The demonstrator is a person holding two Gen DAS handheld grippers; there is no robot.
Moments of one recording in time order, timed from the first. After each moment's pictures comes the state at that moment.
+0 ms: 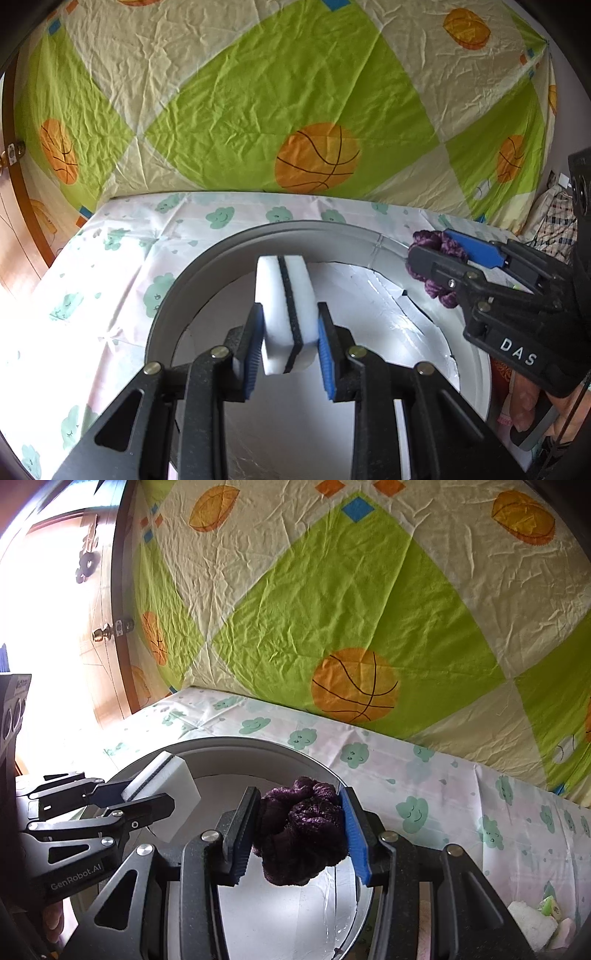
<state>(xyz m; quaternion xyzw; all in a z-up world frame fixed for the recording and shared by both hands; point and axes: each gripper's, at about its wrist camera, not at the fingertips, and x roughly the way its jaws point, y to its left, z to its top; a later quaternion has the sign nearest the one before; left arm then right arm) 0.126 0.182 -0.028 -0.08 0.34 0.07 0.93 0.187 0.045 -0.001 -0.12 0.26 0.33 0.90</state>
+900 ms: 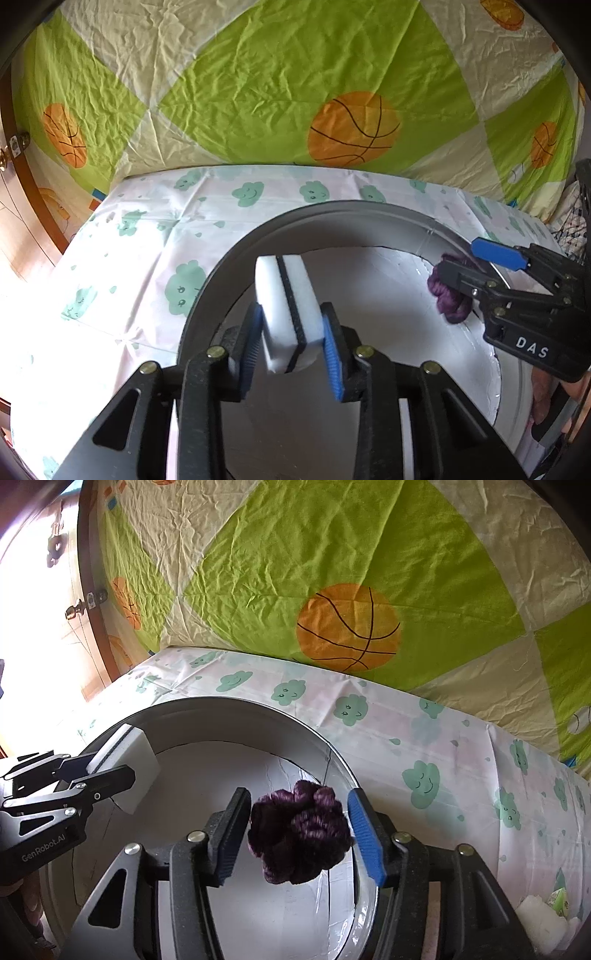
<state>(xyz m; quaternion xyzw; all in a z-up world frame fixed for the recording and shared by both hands) 0.150 0.210 -0.040 -0.06 0.39 0.11 0.91 0.232 0.061 -0.028 -0.12 0.35 0.30 0.88</state>
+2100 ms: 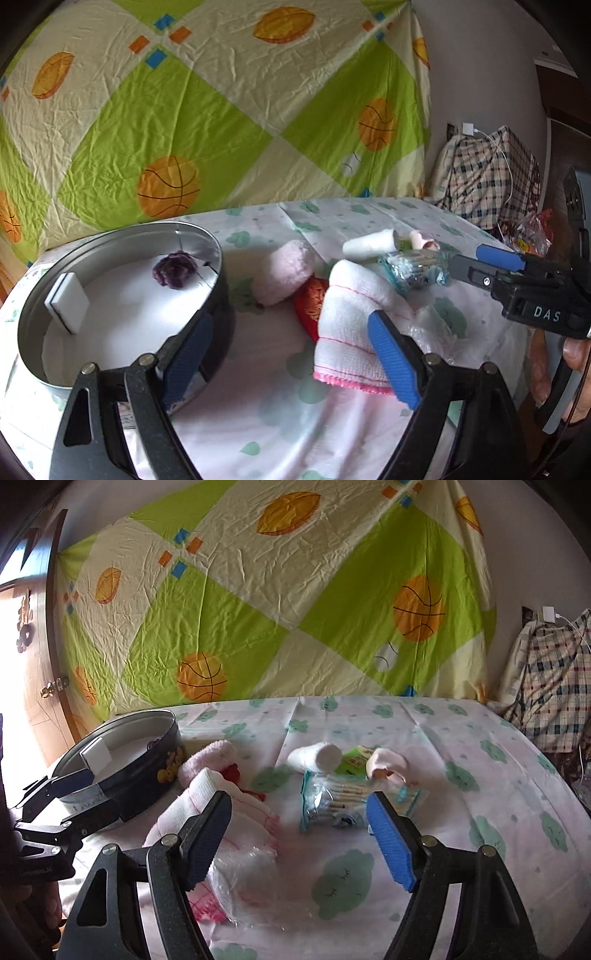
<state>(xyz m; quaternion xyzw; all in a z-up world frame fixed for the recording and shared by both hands) 0.045 -0.033 -0.047 0.01 0.26 -0.06 0.96 0.082 -0.237 -0.031 0.00 0.25 0.18 0.95</state>
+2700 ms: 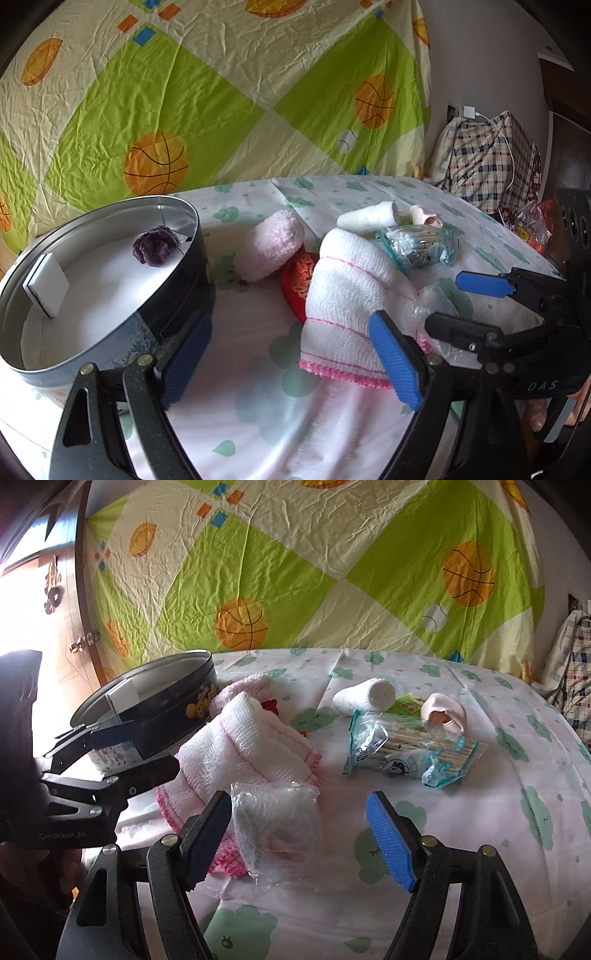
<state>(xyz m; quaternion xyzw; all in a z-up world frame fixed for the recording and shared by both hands) 0.056 -0.034 -0.063 0.00 0.29 -0.06 0.96 0.079 -0.214 -0.073 -0.04 0.31 0.26 0.91</state>
